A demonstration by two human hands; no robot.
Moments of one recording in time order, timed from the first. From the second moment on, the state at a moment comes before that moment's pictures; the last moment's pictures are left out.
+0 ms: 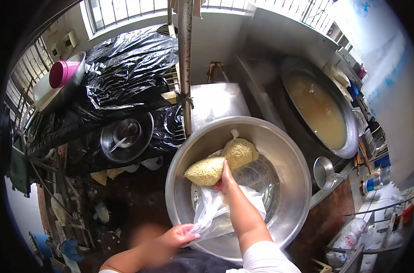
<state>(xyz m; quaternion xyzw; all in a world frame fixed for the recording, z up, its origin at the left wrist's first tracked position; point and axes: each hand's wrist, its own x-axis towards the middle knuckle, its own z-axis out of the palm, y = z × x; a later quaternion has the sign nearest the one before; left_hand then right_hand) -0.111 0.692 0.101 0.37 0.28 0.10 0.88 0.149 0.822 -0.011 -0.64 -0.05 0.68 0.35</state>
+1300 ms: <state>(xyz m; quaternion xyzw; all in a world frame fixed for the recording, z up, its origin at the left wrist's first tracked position) -0.093 0.655 0.131 0.49 0.23 -0.03 0.84 0.065 0.786 -0.037 -0.60 0.09 0.63 0.48</state>
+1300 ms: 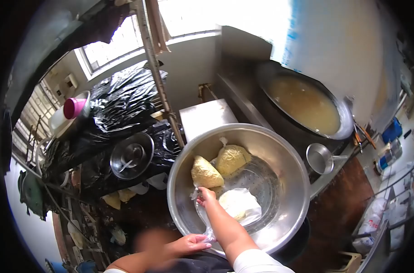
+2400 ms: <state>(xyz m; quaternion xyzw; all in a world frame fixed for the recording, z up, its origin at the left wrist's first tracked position) -0.053 0.718 0.179 0.37 0.24 0.18 0.88 0.184 0.584 0.265 -0.62 -0.20 0.52 0.56</state>
